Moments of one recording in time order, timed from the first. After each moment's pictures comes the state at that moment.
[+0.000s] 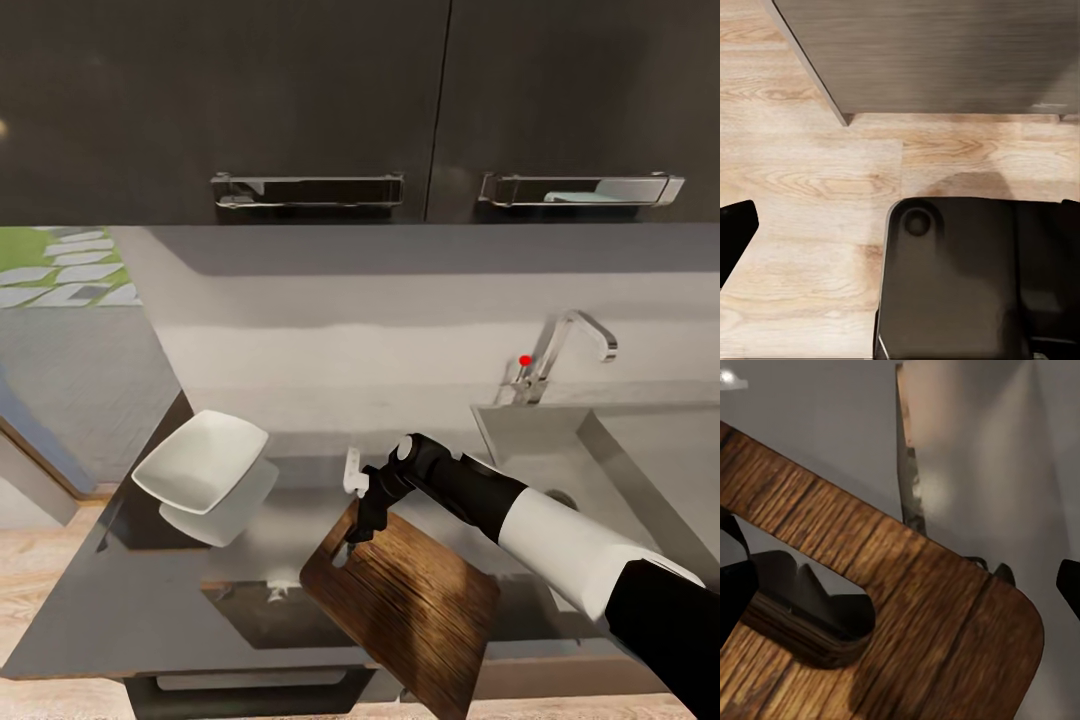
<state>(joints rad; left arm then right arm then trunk) 0.40 -0.05 -0.01 -0.47 -0.07 -0.90 0.20 -1.09 -0.04 1.05 -0.85 0.06 0.51 0.90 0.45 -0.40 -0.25</state>
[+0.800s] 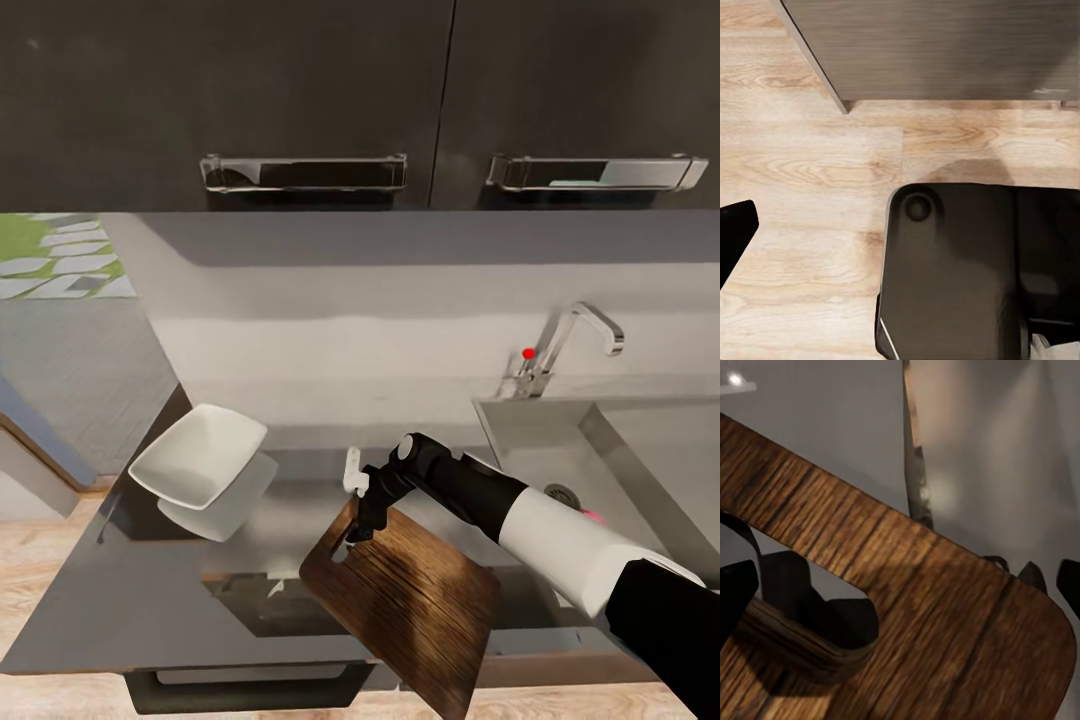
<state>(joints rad) 0.40 -0.05 -0.01 -0.46 -0.07 -0.90 0.20 -1.09 -0.04 1.05 -0.85 0.06 0.51 0.90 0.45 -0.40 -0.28</state>
